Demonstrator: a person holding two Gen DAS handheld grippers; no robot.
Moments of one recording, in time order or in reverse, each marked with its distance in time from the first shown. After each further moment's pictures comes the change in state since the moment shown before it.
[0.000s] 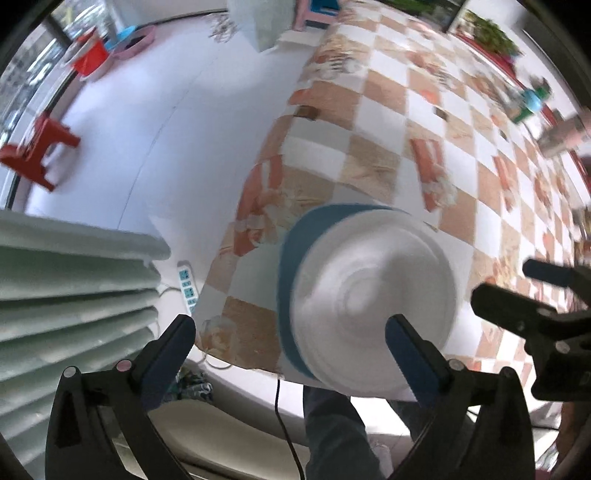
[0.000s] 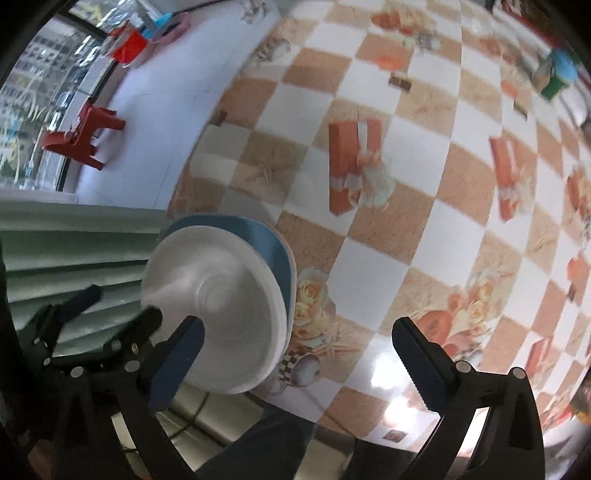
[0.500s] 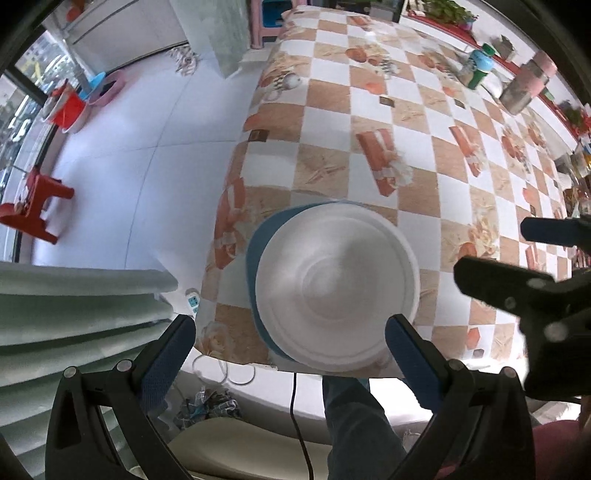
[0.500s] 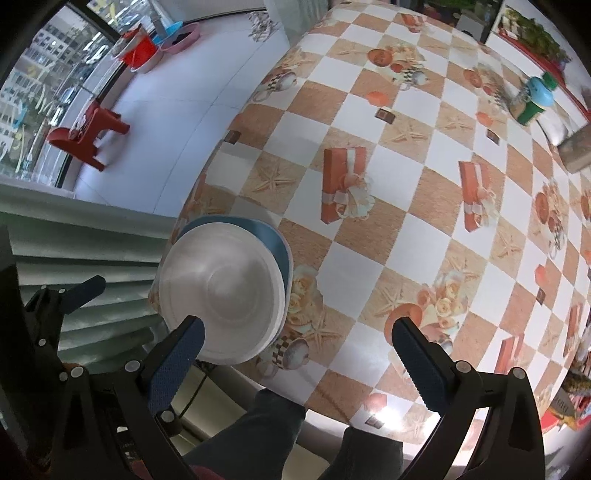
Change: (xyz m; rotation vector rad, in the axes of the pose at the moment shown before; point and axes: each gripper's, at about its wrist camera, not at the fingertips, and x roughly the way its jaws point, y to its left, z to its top) left arm -0.030 -0.036 -0.008 0.174 -0.054 0.040; right arm -0.047 0.004 -0.023 -0.021 -0.068 -0.044
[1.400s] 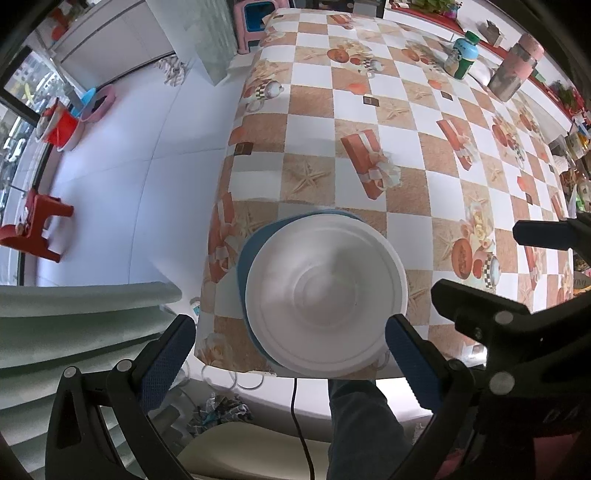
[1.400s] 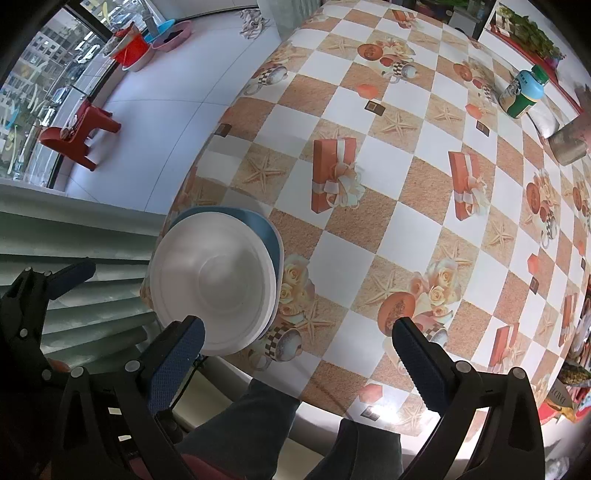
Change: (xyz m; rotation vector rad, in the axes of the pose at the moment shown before) left arm -0.004 -0.015 0.010 0.062 -0.003 0.019; right arm 0.003 0.003 -0.004 -0.001 0.018 -0.031
